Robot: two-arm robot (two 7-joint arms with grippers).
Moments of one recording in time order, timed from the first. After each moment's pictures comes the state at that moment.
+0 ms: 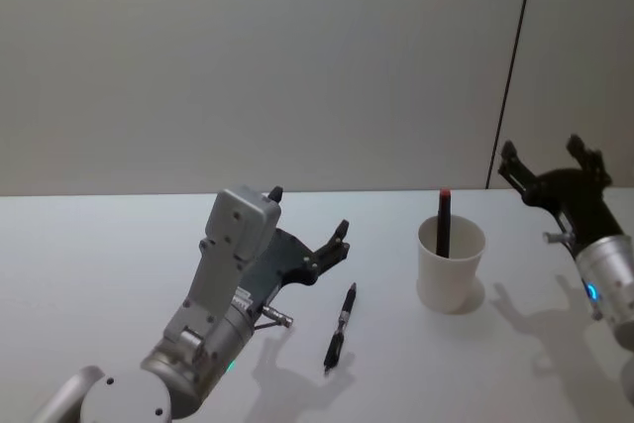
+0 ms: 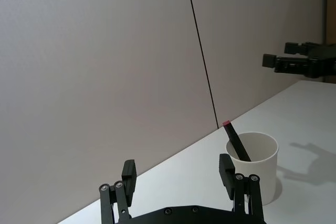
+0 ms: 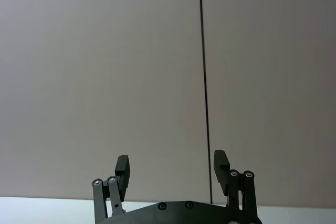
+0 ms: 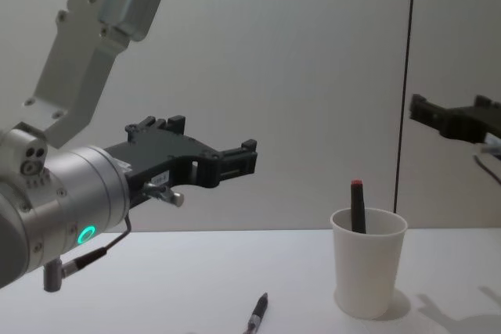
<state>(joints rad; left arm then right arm) -0.24 0.38 0.45 -1.63 -0.20 0.01 -0.01 0.36 0.06 -0.08 -1.25 0.17 -0.18 0.16</state>
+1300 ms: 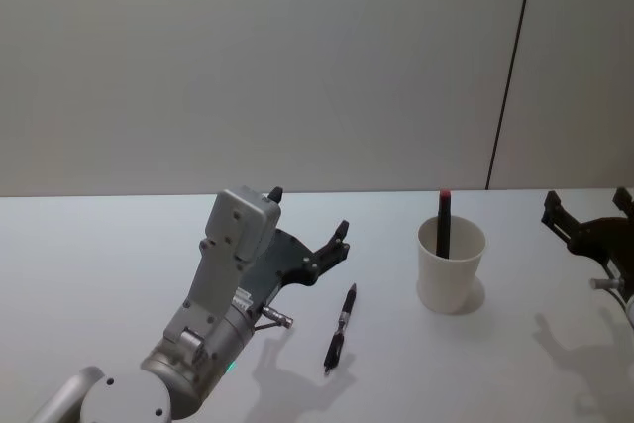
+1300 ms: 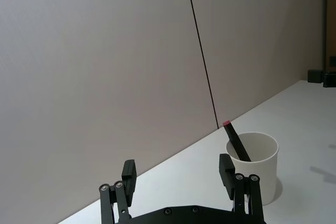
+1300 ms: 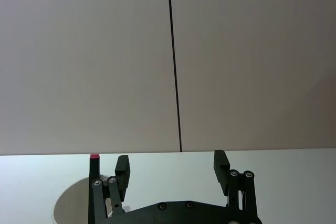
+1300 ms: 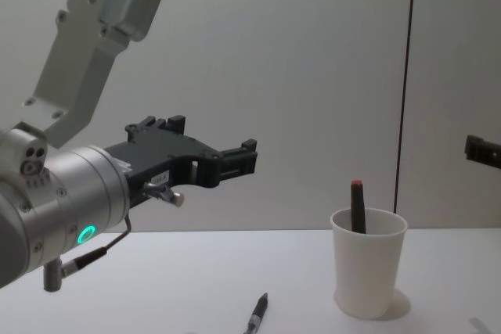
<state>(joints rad) -0.24 0.38 0.45 -1.63 -0.20 0.01 -0.01 0.18 0.12 -0.04 -1.51 0.18 0.07 0.09</state>
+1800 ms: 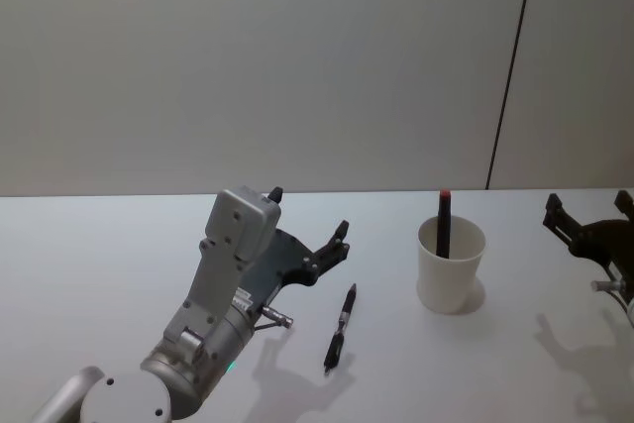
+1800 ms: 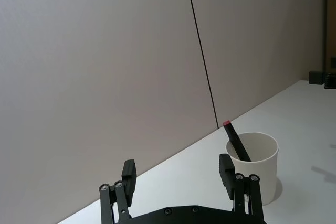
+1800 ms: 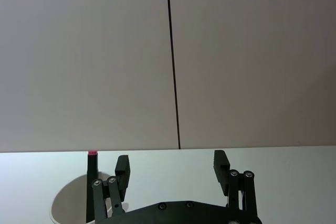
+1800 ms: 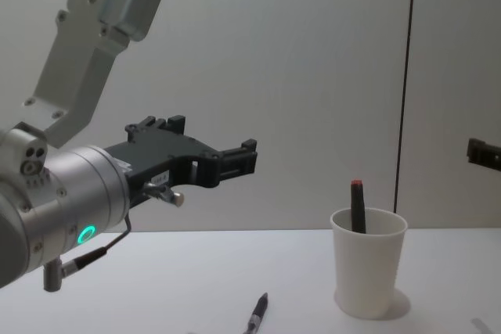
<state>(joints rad) -0.24 0.38 0.45 -1.63 -0.20 0.01 -0.01 0.18 0.12 -0.04 -1.52 0.18 0.08 0.09</state>
